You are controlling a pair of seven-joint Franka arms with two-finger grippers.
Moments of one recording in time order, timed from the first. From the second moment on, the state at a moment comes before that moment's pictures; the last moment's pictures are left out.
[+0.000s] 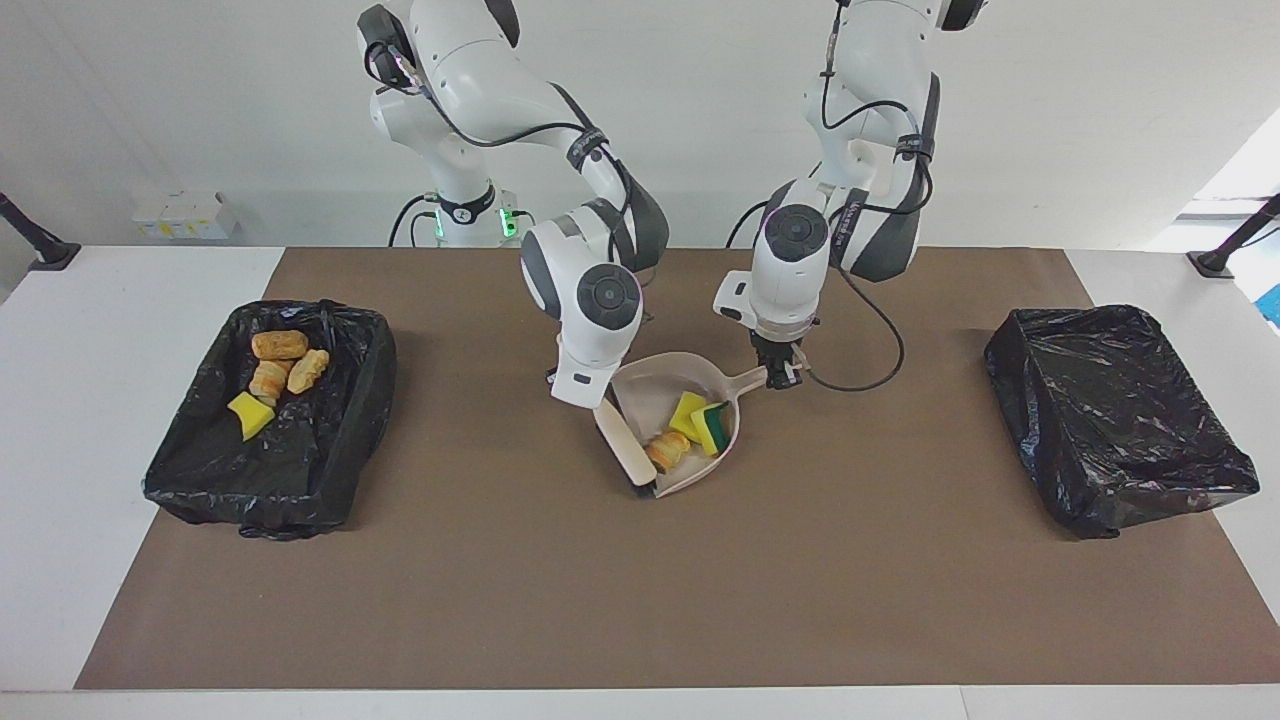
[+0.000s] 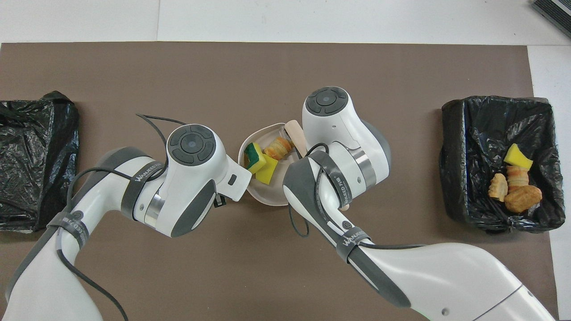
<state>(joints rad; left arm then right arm) -0.49 0.21 -0.04 -1.97 0.06 2.08 0.76 0.38 0.48 0.14 -1.55 -0.02 1.67 0.00</state>
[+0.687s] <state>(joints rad) -0.45 0.21 -0.03 -1.99 0.06 2.17 0.86 0.31 0.25 0.14 -1.60 0.06 1.55 0.44</state>
